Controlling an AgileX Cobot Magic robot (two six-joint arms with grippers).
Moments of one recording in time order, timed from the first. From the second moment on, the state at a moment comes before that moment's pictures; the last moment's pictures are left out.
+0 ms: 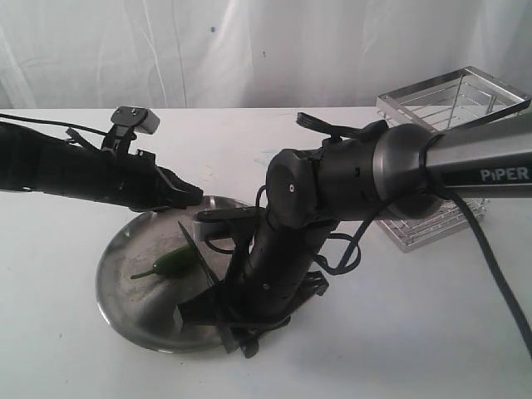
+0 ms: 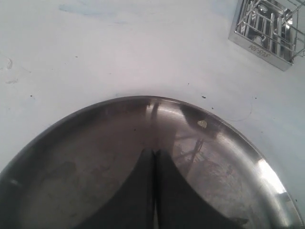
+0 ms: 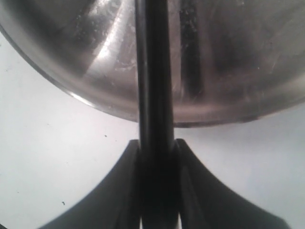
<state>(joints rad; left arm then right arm) -0.13 1.88 -1.04 -1.56 0.66 1.69 0.78 1.88 -1.16 0.40 0.74 0.03</state>
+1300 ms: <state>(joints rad) -0.12 2.02 -1.01 -1.64 0.64 1.74 0.78 1.88 -1.16 0.40 0.74 0.03</state>
